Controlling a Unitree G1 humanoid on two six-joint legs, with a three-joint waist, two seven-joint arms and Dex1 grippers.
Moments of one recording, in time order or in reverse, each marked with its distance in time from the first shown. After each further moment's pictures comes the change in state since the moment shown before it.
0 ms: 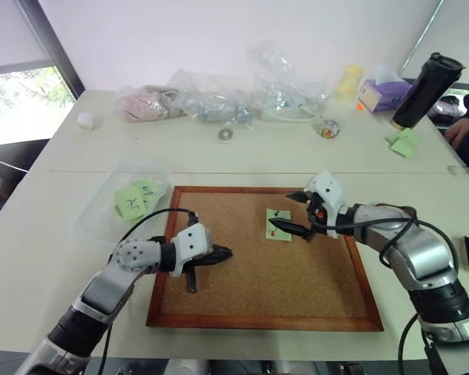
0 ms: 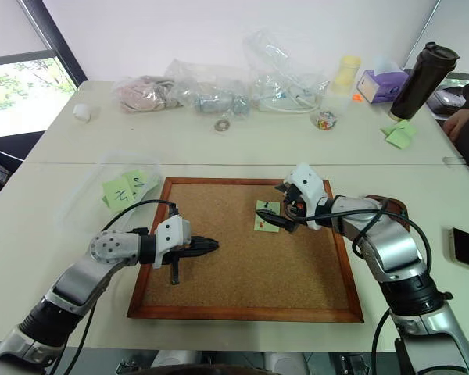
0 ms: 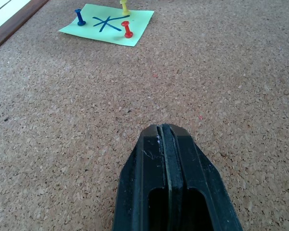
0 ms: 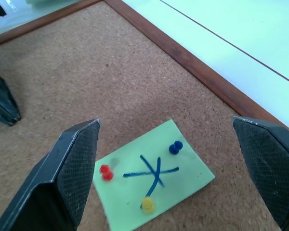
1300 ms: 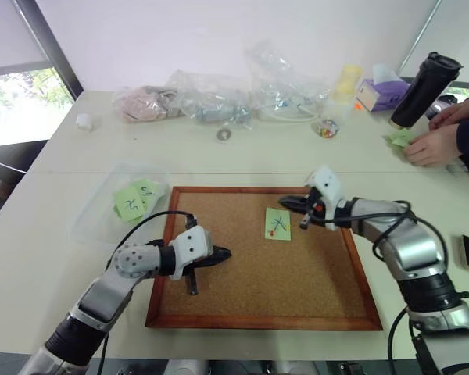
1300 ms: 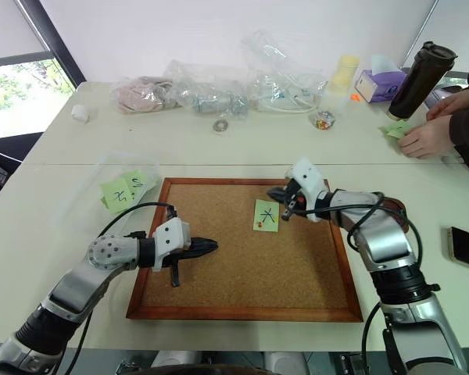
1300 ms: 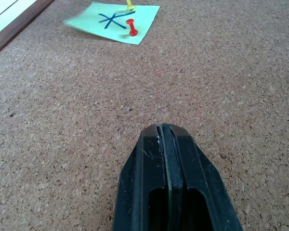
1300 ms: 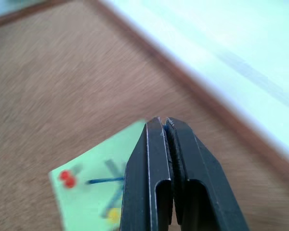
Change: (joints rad) left arm 0.037 -0.002 0.008 -0.052 0.019 0.032 0.034; right arm -0.043 0.032 -0.078 0.041 -0.079 -0.024 0.053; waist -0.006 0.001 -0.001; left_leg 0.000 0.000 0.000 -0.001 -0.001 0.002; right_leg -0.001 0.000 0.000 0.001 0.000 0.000
